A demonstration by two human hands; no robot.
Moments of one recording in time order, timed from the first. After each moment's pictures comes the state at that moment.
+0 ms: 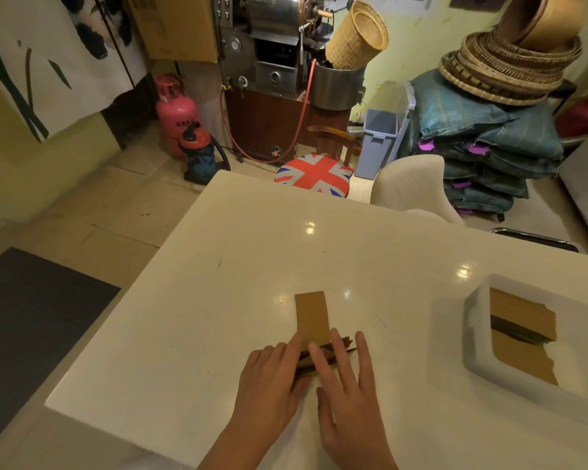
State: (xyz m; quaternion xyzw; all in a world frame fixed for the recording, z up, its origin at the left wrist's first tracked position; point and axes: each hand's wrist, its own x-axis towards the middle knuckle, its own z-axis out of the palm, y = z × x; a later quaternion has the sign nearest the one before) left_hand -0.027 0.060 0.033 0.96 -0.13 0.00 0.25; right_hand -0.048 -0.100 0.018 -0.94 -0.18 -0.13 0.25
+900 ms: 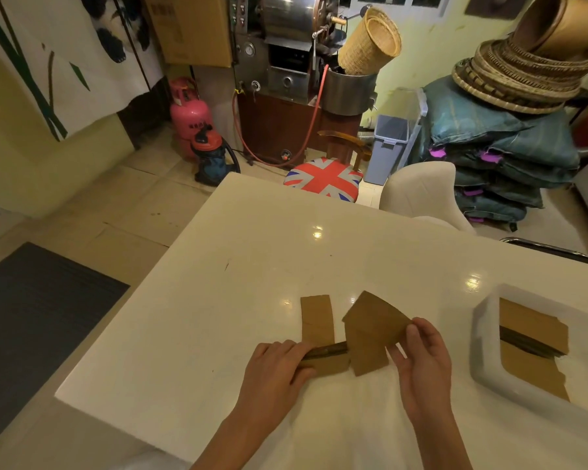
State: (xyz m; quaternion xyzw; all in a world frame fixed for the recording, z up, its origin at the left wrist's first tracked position) left_hand -0.014 0.062 0.027 0.95 -0.13 0.03 0.28; right_hand 0.017 -0.162 0.057 -0.51 0.26 -0.06 0.82
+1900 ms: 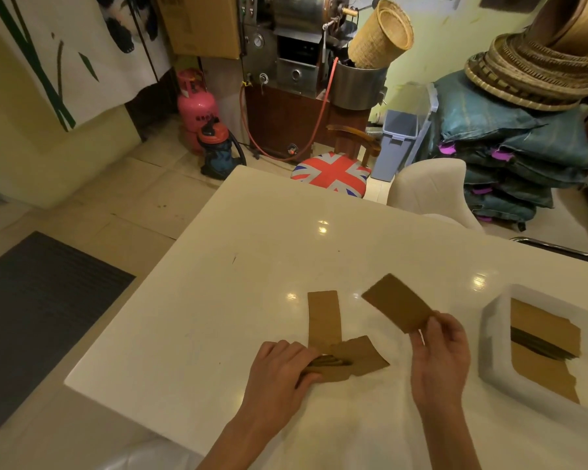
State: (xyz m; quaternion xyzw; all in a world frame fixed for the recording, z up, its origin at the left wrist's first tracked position) left_hand -0.023 0.067 0.012 0.95 -0.15 0.06 0.27; right_hand 0.025 -0.165 0.051 -0.56 0.24 -0.16 0.78
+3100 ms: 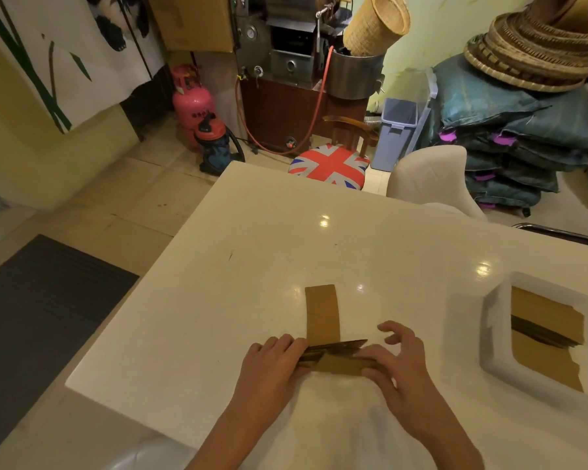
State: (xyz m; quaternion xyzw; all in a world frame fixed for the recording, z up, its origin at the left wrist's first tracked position) left_hand -0.019 0.074 0.022 0.96 -0.16 0.02 0.21; right_hand -0.012 -0.169 0.037 -0.91 -0.14 0.02 0.39
